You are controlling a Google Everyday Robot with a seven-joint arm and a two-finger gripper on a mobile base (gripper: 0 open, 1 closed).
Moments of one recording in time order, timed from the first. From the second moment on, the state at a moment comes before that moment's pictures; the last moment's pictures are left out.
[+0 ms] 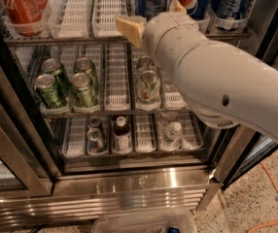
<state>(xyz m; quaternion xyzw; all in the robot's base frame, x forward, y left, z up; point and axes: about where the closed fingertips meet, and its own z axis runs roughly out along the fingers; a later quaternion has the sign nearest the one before) 0.603 -0.033 1.059 -0.15 0.67 0.05 0.72</state>
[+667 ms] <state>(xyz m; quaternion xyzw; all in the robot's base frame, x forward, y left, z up) 0.601 -0.032 1.063 -0.14 0.67 0.05 0.73</state>
